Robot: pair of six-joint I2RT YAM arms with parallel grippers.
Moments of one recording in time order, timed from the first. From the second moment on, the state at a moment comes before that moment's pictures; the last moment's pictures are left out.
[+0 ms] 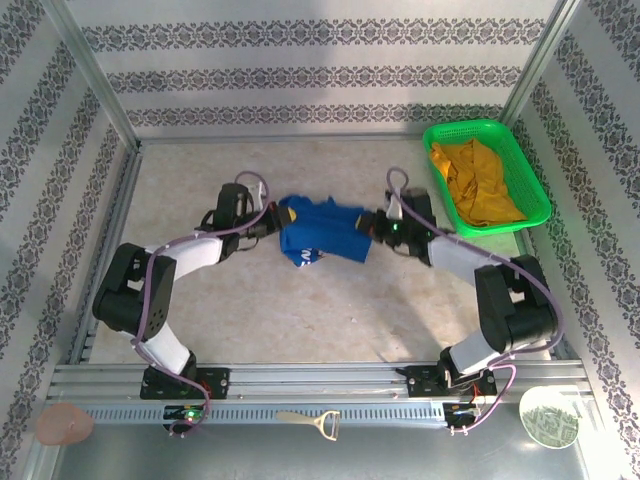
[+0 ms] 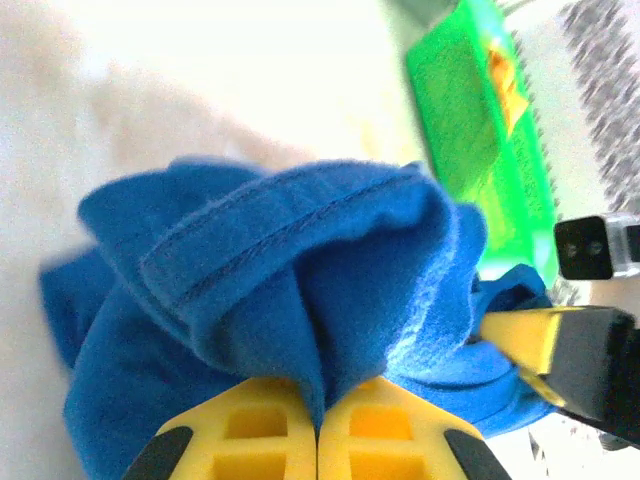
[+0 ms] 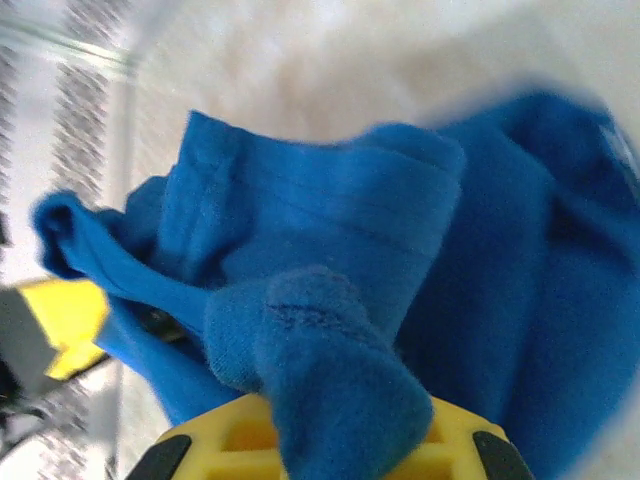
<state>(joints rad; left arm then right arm) -0.31 1.63 0.82 0.27 0.55 -0.74 0.27 1.52 0.71 0.11 -0.55 0.79</state>
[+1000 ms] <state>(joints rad) -0.22 2.07 1.76 0.05 0.57 -0.59 0.19 1.92 1.70 -0.10 -0.38 0.59</state>
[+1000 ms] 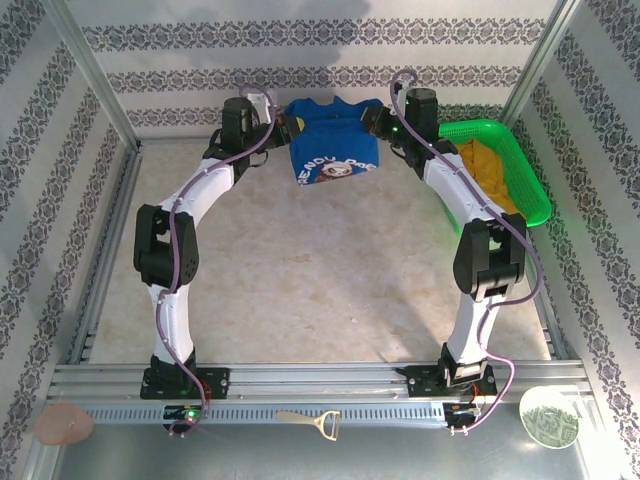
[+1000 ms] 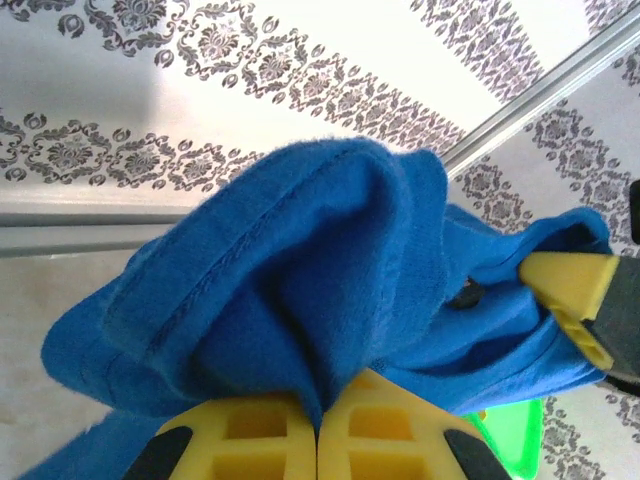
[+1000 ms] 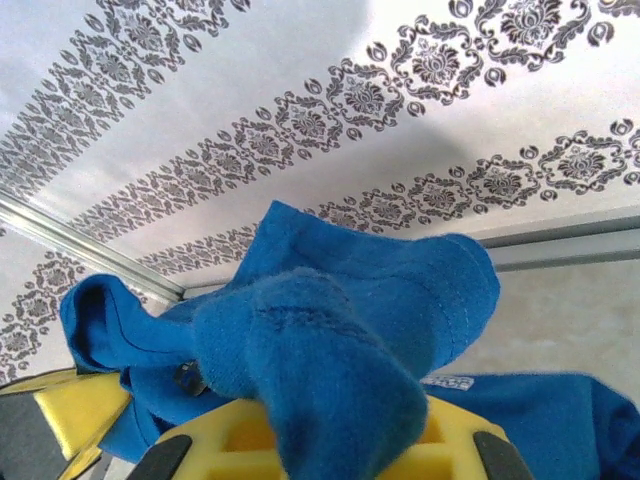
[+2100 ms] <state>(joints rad) -0.37 1.80 0.97 0.40 0.42 -0.63 0.26 1.57 0.83 0.21 -0.23 0.60</state>
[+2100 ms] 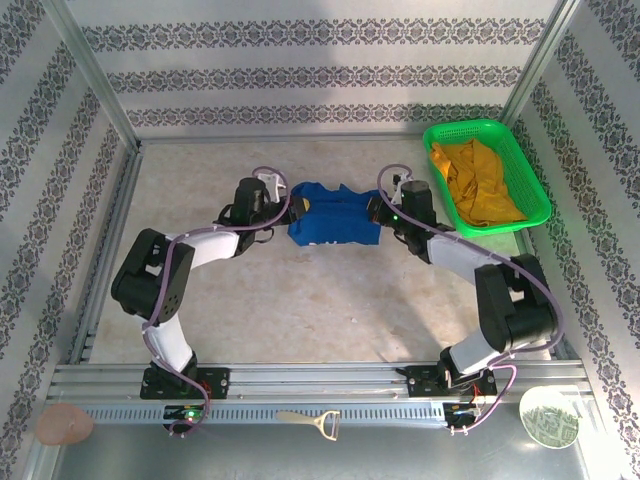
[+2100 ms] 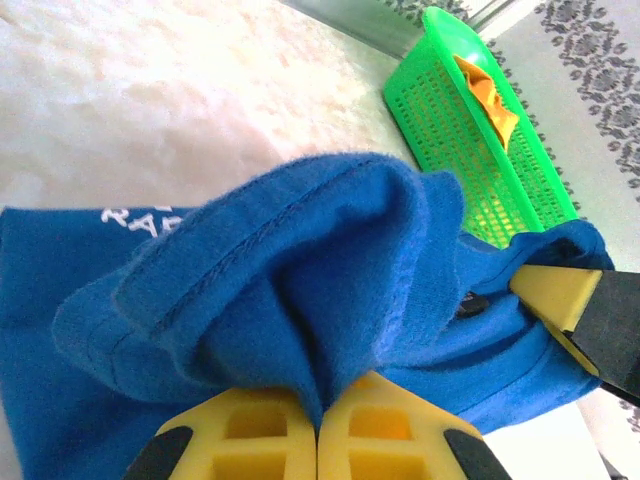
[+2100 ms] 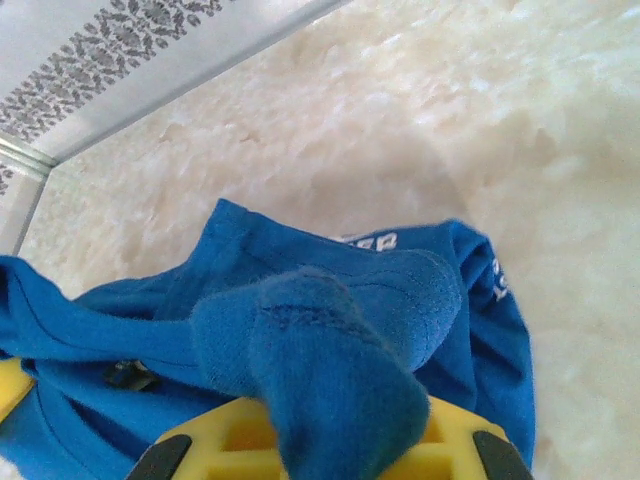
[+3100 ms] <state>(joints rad) -0.32 2.05 1.23 0.21 0.26 -0.61 0.14 1.85 1.16 -0.02 -0.25 0.67</state>
